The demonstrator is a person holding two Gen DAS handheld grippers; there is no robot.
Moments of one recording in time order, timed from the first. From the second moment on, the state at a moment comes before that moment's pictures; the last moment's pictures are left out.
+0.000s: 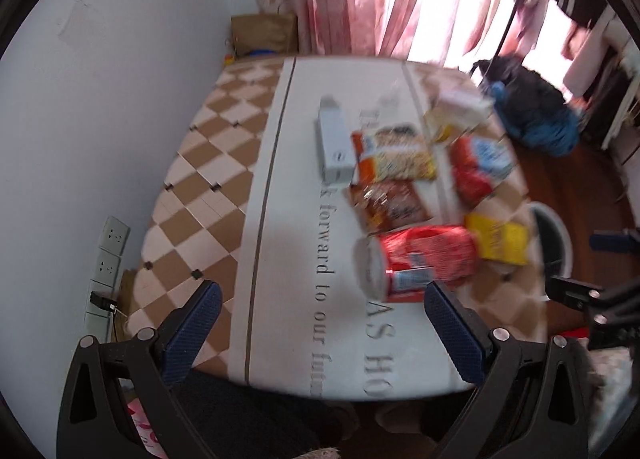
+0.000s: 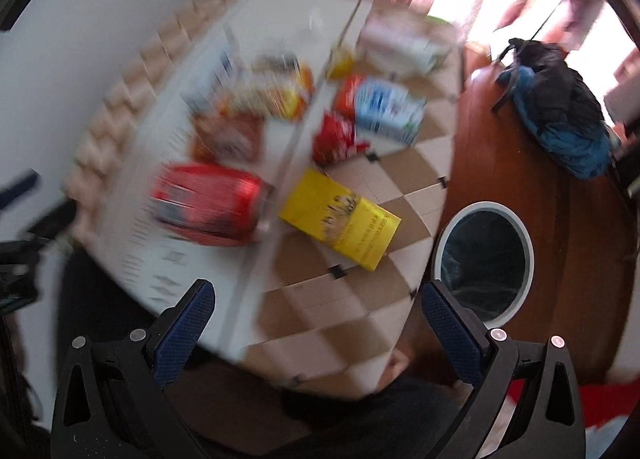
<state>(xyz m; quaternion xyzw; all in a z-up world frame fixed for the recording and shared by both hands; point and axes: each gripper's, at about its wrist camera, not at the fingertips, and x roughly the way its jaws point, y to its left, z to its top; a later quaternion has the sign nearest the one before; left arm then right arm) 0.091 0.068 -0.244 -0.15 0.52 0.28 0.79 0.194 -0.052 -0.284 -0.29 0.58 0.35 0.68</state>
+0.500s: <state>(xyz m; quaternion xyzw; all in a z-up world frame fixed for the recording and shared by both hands) 0.131 0.058 -0.297 -0.07 0.56 0.25 0.79 0.227 0.002 -0.382 -0.39 0.57 0.39 0.61</state>
